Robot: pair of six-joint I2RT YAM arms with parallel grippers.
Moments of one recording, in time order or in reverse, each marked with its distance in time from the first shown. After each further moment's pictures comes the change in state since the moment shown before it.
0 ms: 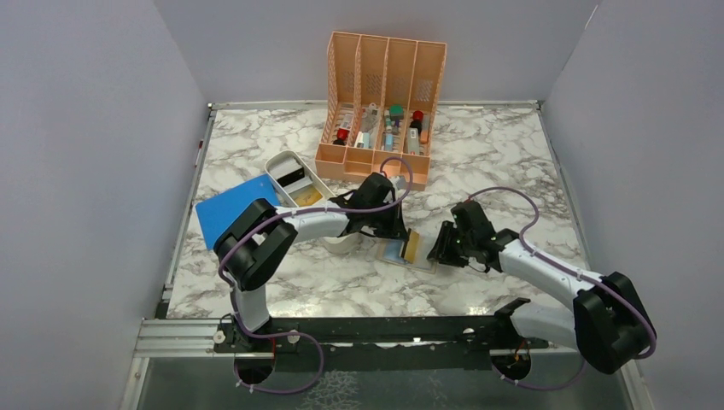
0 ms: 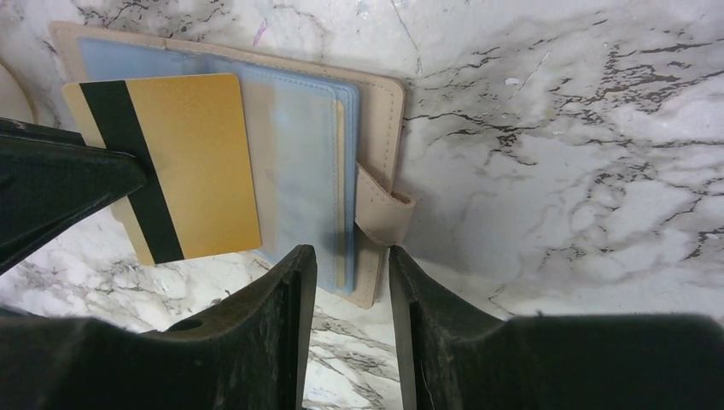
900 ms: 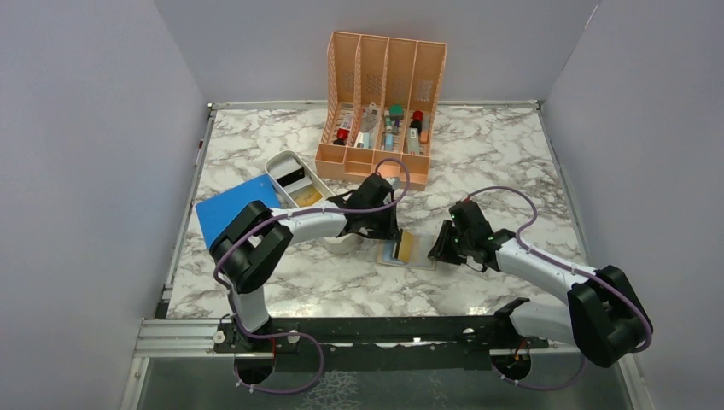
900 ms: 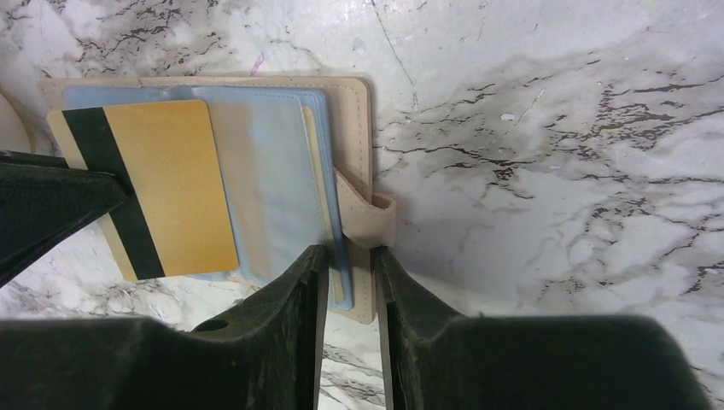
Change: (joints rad) left arm -0.001 -0.021 0.003 -0.105 -0.117 0.014; right arm 0.000 0.045 -0.012 0.074 0.037 0.001
